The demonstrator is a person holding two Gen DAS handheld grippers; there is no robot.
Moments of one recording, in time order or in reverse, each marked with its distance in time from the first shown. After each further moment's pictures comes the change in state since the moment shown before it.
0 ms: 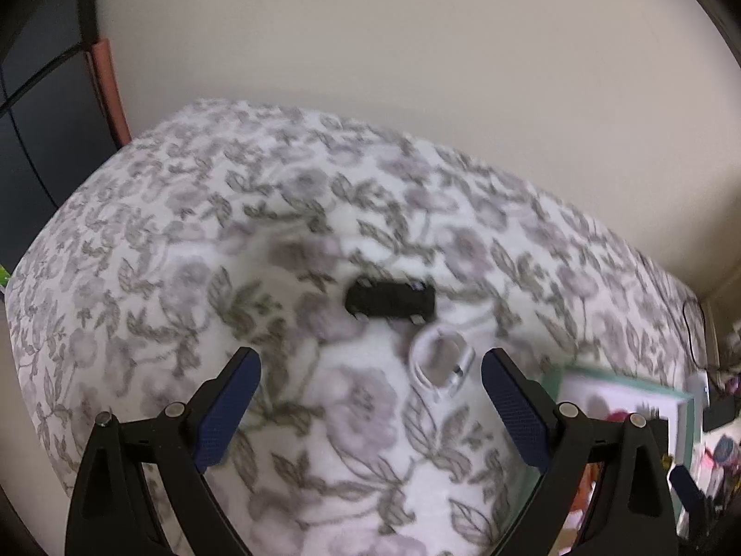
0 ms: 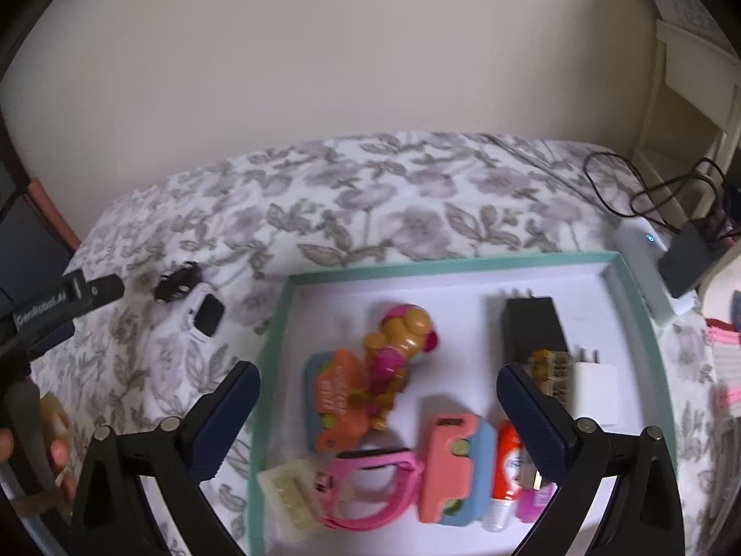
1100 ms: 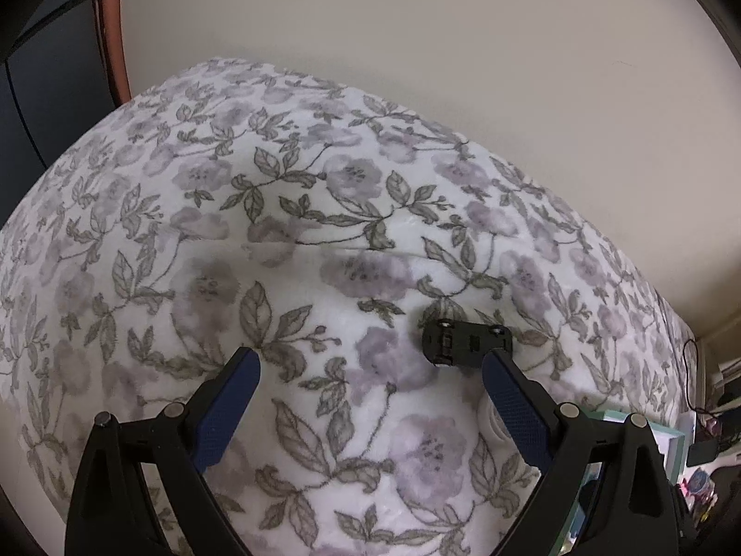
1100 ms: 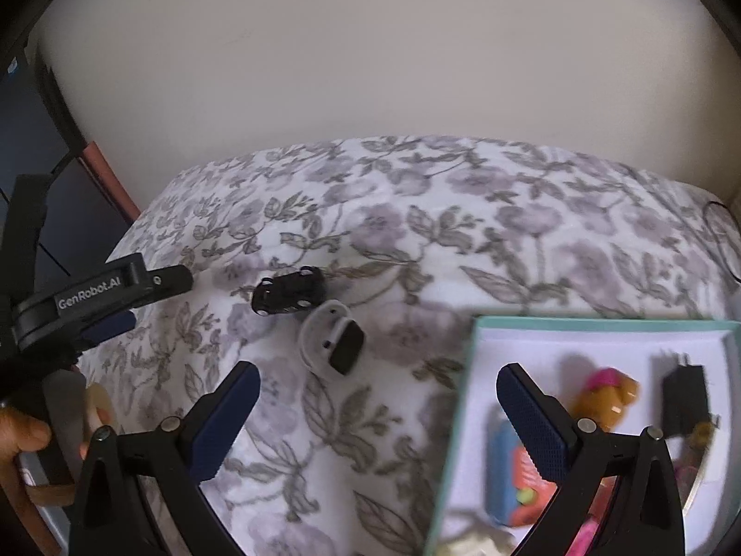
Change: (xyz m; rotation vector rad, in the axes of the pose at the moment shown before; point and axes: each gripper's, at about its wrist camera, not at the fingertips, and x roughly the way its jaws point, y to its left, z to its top) left arm 0.052 0.071 0.036 -0.098 0.114 -0.061; right arm 0.049 0.110 0.026 -0.117 0.043 0.189
